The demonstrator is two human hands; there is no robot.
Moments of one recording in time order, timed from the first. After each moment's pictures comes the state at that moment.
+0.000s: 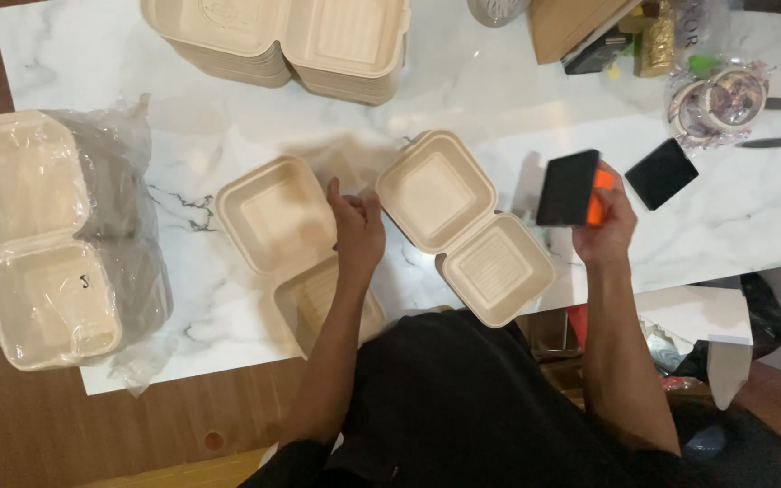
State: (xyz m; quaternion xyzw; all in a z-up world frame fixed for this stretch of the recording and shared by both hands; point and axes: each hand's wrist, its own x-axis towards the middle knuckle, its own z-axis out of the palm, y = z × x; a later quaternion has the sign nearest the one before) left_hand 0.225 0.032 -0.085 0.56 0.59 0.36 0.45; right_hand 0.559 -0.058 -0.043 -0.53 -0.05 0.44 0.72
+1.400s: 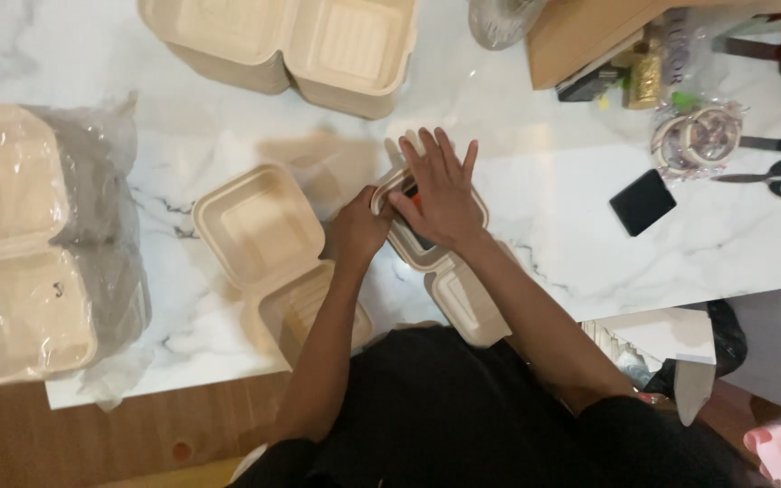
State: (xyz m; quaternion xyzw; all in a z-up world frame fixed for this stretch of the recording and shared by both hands) left_hand 0.236 0.078 -0.060 0.60 0.63 0.08 0.49; right_hand 0.404 0.057 -0.052 -0.63 -0.75 0.04 0.17
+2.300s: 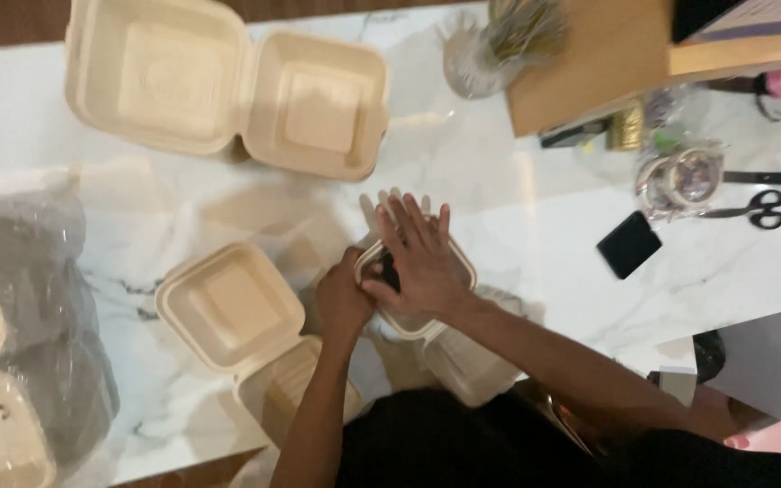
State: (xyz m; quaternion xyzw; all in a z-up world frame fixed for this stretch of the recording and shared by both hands) left_hand 0.248 0.091 -0.068 0.62 0.61 0.14 0.47; right_hand 0.410 0.077 -0.066 -0.61 -0.78 0.07 0.12
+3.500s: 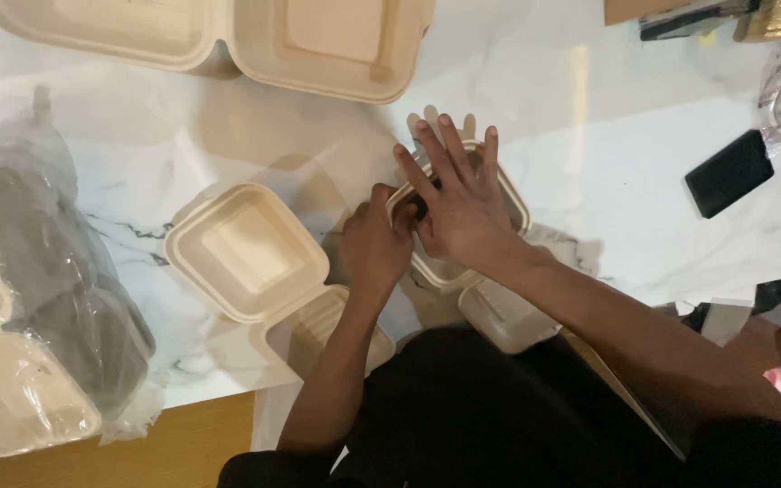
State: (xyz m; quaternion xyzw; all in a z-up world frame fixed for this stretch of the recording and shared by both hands) left_hand 0.254 0.095 -0.073 0.67 0.62 0.06 0.40; right_hand 0.407 0.090 -0.057 -0.62 -0.76 0.19 0.01
